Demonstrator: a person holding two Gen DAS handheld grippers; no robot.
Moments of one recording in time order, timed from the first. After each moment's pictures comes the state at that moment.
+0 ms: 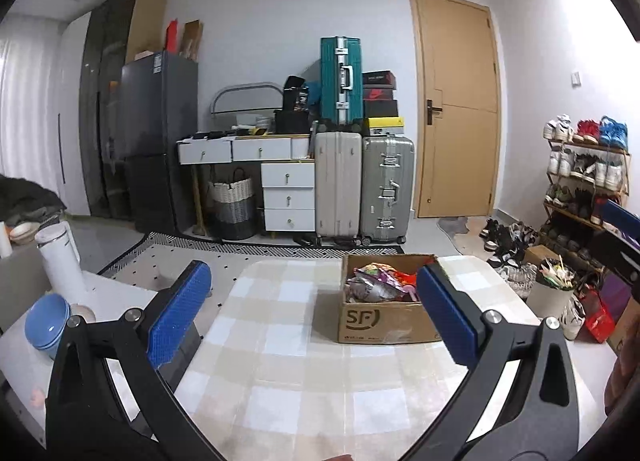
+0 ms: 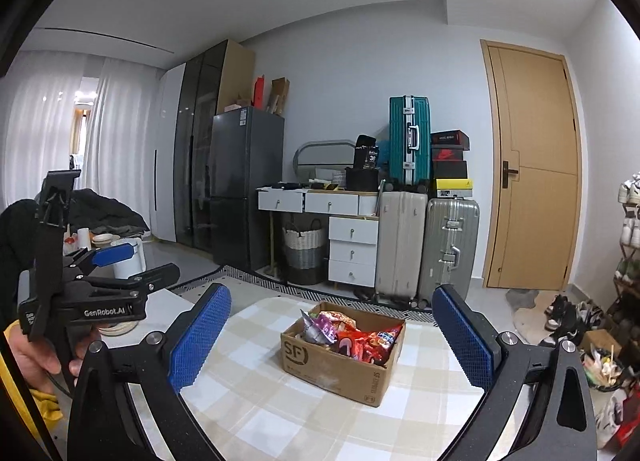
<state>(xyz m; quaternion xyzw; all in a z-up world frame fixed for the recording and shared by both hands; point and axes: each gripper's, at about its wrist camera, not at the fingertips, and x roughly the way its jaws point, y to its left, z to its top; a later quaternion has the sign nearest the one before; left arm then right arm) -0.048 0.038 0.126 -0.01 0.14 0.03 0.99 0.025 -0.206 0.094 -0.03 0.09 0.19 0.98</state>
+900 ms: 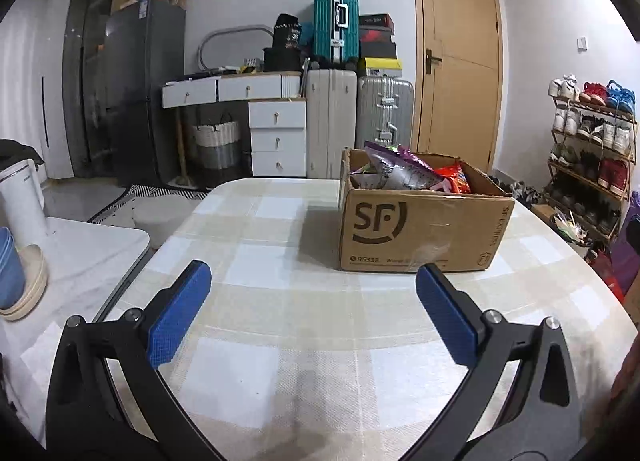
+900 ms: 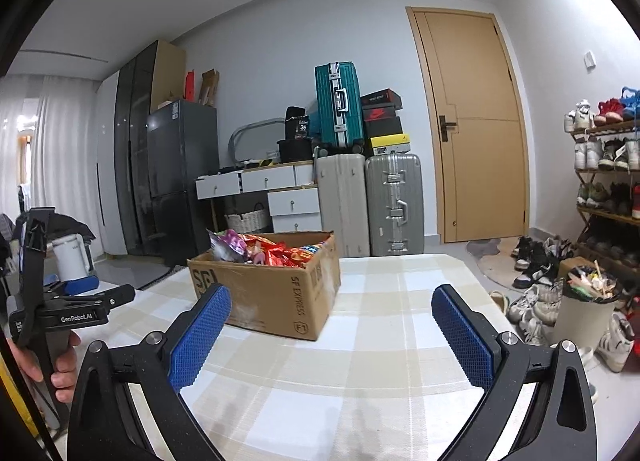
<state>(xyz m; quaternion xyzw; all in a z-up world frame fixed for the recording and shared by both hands) 0.094 0.038 -0.102 -0.02 0.21 0.01 0.98 0.079 -0.270 -0.093 0.03 0.11 0.08 0.99</state>
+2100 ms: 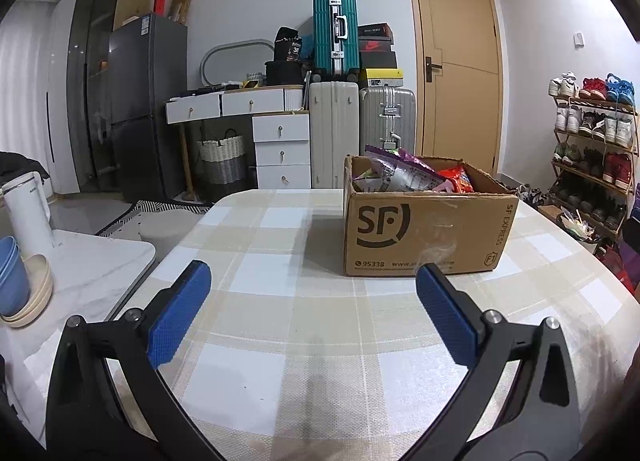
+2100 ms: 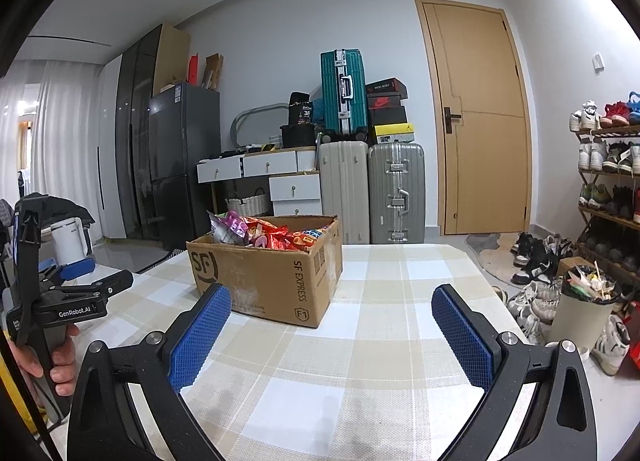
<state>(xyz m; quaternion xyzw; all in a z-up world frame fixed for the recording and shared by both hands) 0.084 0.029 -0.113 0.00 0.18 0.02 0.98 0.081 -0.261 -0.101 0.01 0.14 0.09 0.99</state>
